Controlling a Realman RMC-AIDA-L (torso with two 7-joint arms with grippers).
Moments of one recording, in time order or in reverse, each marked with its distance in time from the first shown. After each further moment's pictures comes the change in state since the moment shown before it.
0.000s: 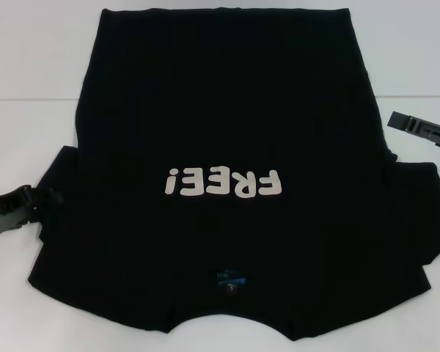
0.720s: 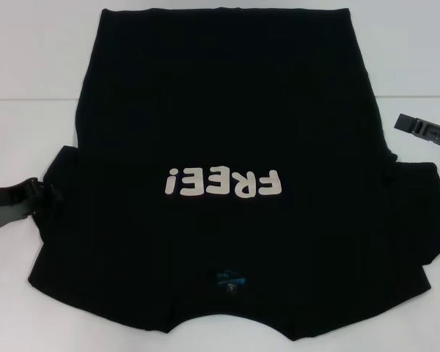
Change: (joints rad) left arm -0.057 0.001 0.000 -0.033 0.080 -0.064 -0.050; right arm -0.013 0.000 0.015 0.000 0.000 -0.002 0.000
